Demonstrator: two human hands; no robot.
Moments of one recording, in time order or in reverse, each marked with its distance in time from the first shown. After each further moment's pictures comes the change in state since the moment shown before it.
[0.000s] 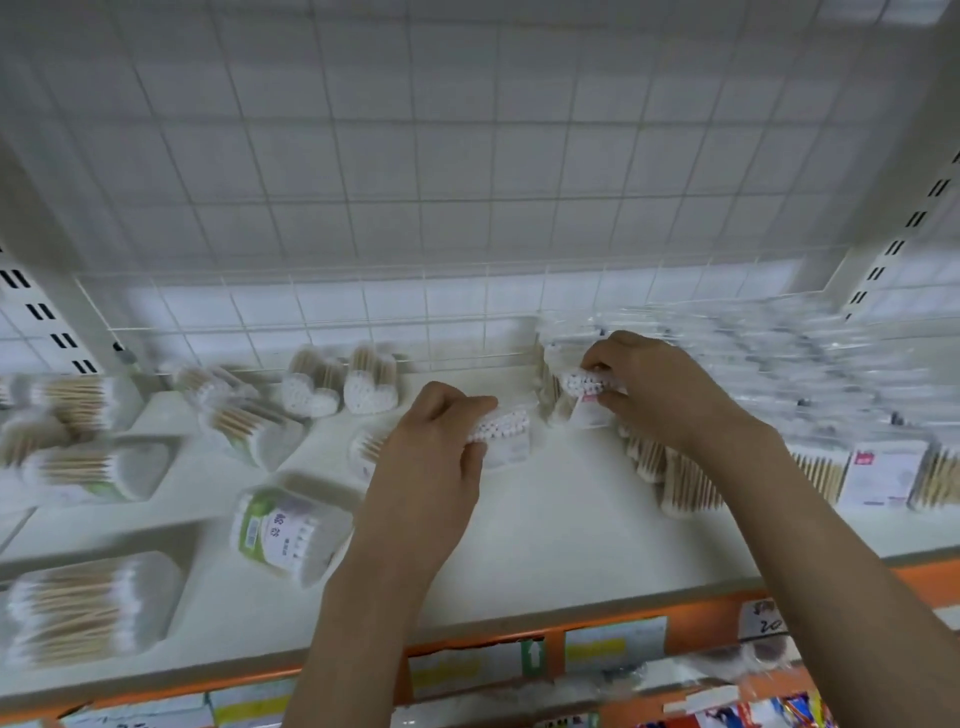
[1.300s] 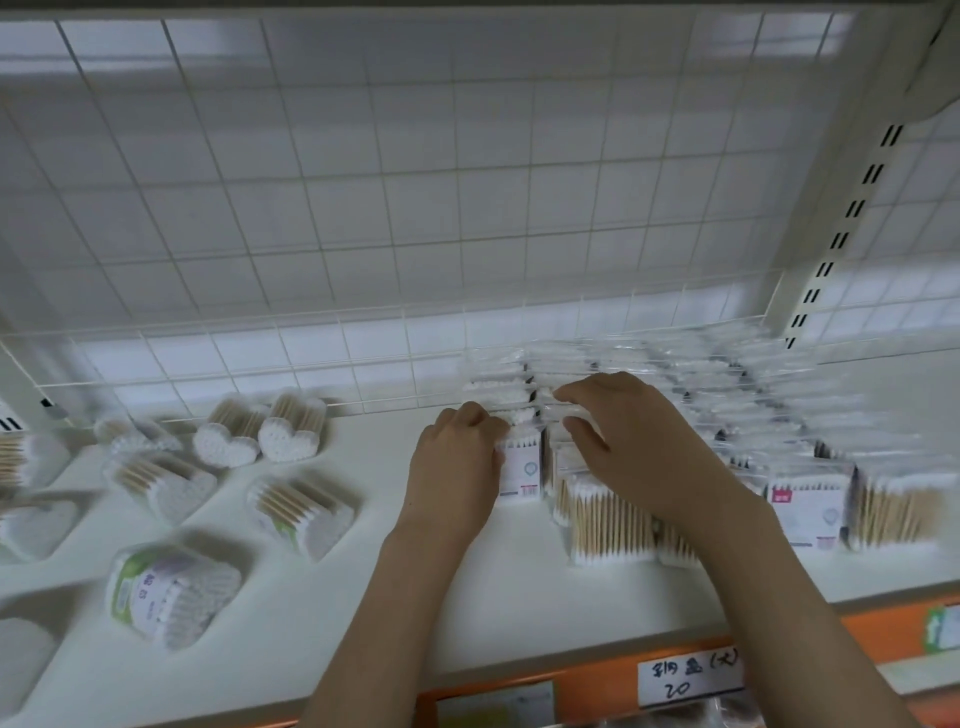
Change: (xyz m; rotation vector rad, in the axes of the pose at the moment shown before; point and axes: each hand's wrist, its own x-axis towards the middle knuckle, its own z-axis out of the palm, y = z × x) left_hand 0.065 0.045 0.104 0.297 -0.143 -0.032; right_hand -0.043 0.054 -0.013 0.195 0.111 0.003
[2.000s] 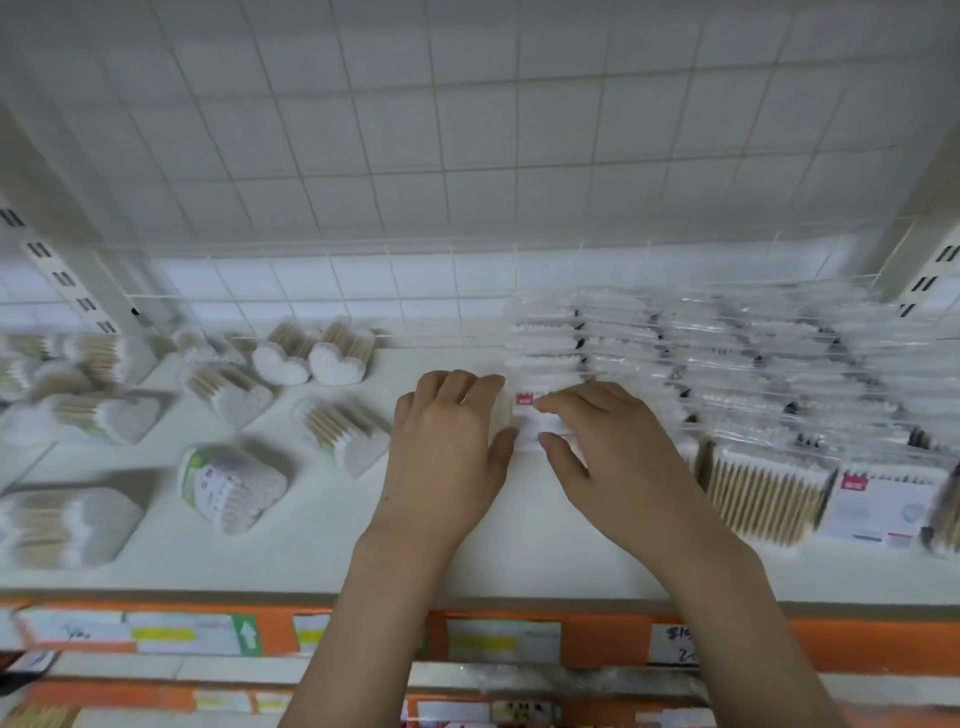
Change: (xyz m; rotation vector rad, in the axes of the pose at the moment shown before) left_hand -0.049 0.007 -0.027 0.080 0.099 -0.131; right_hand -0.025 -0.033 0.034 0.163 -0.047 -0.101
